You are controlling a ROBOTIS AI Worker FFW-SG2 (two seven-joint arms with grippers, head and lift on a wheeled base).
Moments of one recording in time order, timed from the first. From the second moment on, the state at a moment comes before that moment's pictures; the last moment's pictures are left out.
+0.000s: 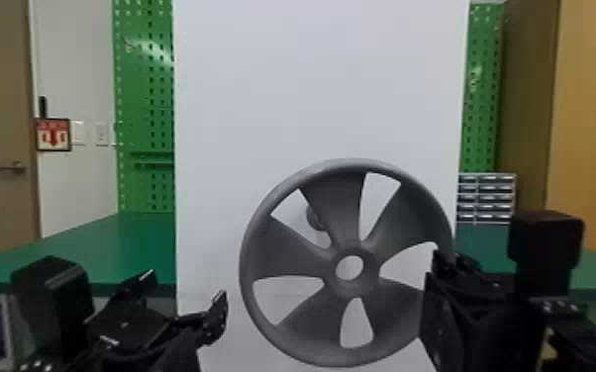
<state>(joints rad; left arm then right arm) -0.17 0.16 -0.05 -2.23 0.23 0.50 -0.23 -0.34 -0.03 0.04 -2.26 -0.03 0.84 -0.02</state>
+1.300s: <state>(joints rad) -0.17 0.16 -0.06 -2.22 0.24 0.50 -0.23 -0.47 -0.01 0.04 -2.23 -0.06 0.90 -0.02</state>
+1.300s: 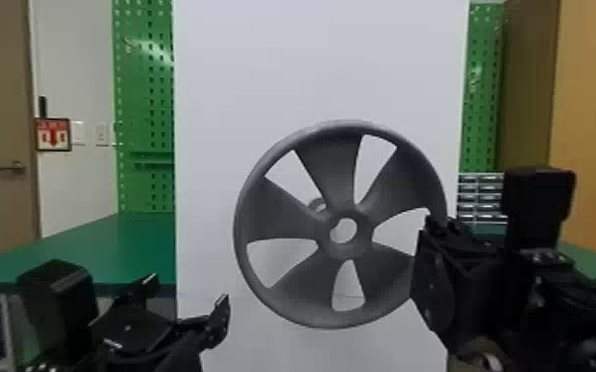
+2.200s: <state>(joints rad) -0.16 0.16 -0.06 -2.22 0.24 0.50 -0.22 -0.53 0.00 0.07 -2.17 -0.06 0.89 -0.02</state>
